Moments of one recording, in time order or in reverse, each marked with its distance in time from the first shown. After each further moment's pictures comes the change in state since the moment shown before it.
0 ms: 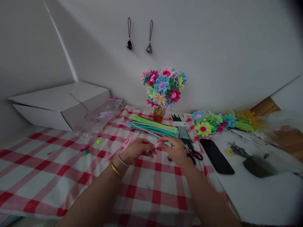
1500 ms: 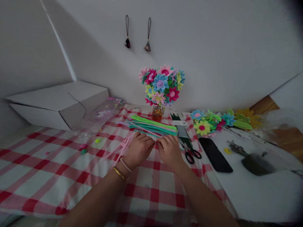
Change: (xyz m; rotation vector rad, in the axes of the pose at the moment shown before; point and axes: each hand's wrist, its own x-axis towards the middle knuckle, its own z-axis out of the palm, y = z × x) left_hand -0.004 0.001 0.015 1.432 0.323 0.829; right_hand -0.007 -0.004 0.015 -0.767 0.024 -0.265
